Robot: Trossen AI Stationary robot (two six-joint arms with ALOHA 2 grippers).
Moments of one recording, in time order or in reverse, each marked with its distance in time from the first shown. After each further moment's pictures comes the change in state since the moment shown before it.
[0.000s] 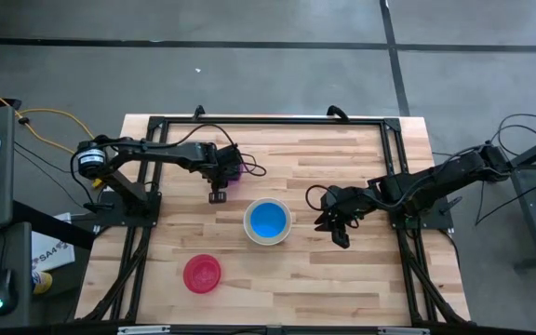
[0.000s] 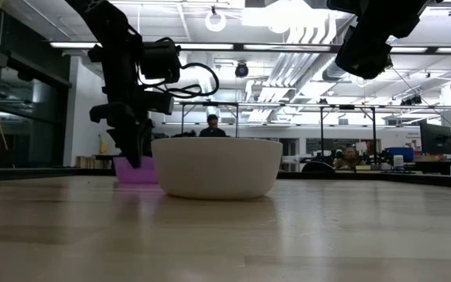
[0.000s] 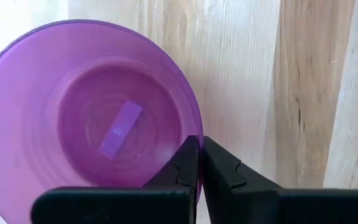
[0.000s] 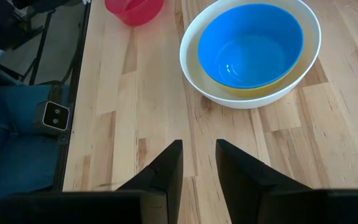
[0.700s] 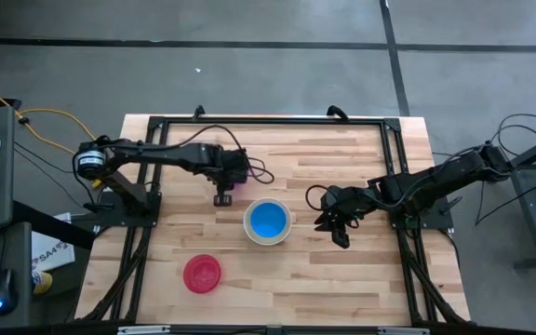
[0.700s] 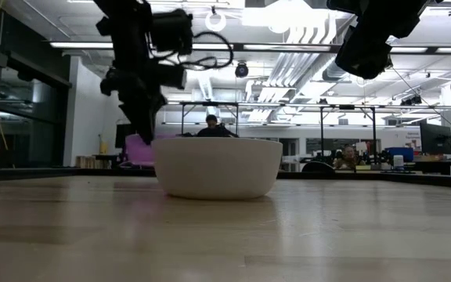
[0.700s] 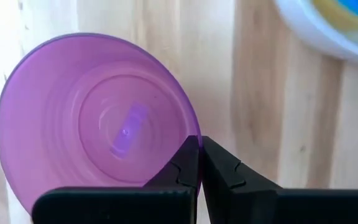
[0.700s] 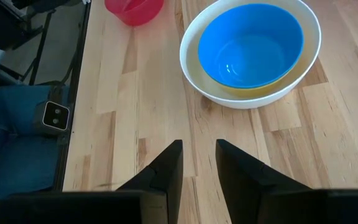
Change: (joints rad) left arm -0.116 -0.003 0.172 -0.145 -0.074 -0.053; right arm 0.000 0.000 0.000 0.000 0.000 0.000
